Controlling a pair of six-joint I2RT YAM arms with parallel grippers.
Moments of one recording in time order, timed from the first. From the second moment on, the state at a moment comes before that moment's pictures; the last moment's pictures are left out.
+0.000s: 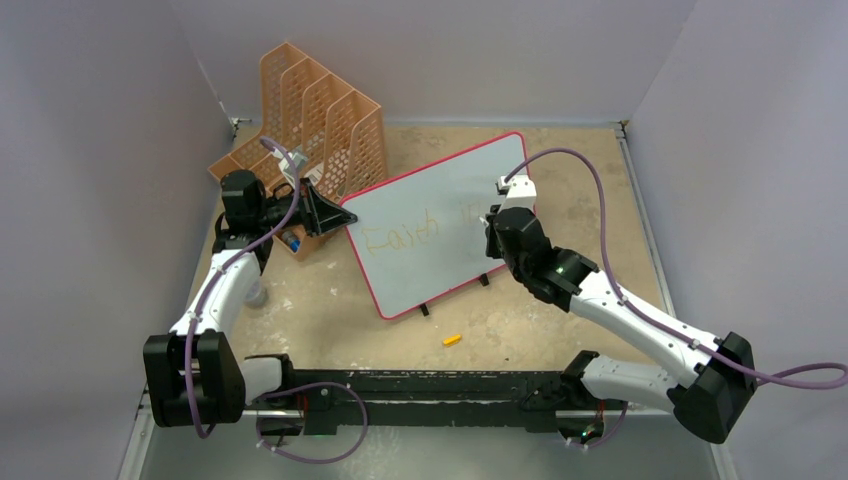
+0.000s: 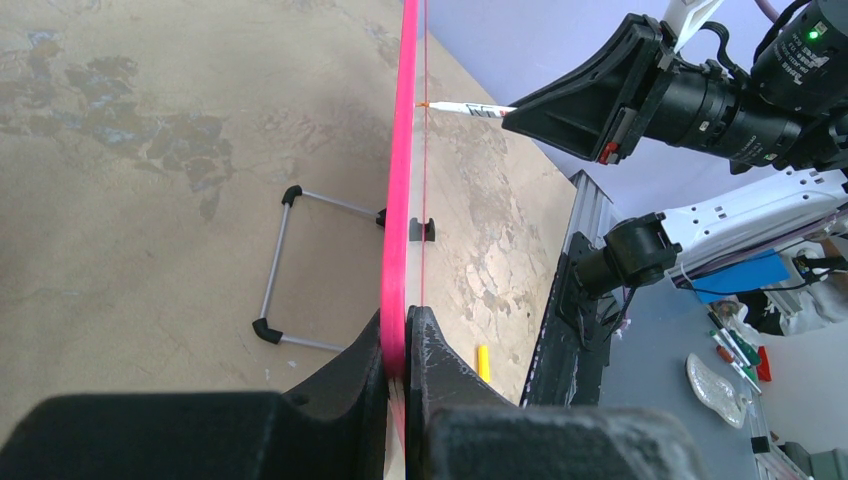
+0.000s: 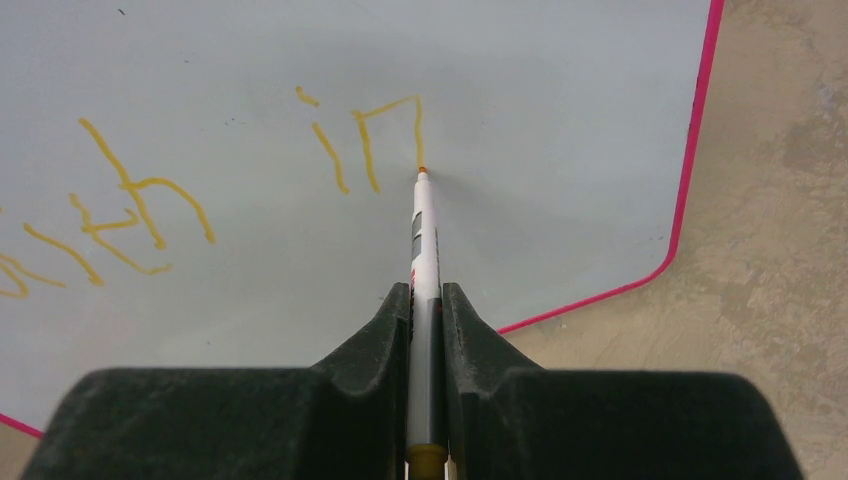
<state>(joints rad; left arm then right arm) 0.07 1.20 0.78 0.15 1.20 -0.35 0.77 1.09 0.88 -0.33 0.50 0.40</state>
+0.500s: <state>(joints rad) 0.07 1.20 0.78 0.16 1.20 -0.36 0.77 1.05 0.88 -0.35 0.50 0.39</state>
